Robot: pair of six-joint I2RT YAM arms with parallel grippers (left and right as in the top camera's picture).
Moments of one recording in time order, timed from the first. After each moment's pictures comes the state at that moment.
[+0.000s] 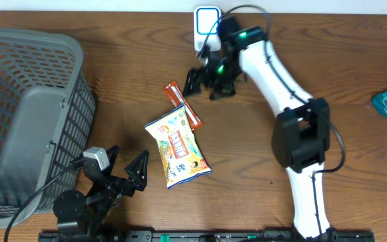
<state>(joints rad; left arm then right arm) 0.08 0.04 0.26 -0.45 0.52 -0.41 0.42 2.34 2.11 -1.30 -0.59 0.18</state>
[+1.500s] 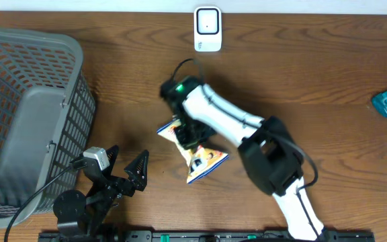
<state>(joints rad) 0.08 0.04 0.26 -0.45 0.52 -0.41 0.73 2.29 1.86 -1.40 -0.24 0.29</state>
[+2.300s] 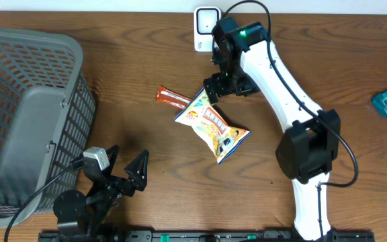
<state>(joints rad) 0.08 0.04 0.26 -0.45 0.52 -0.41 0.45 2.22 2.13 -1.47 -0.09 0.15</state>
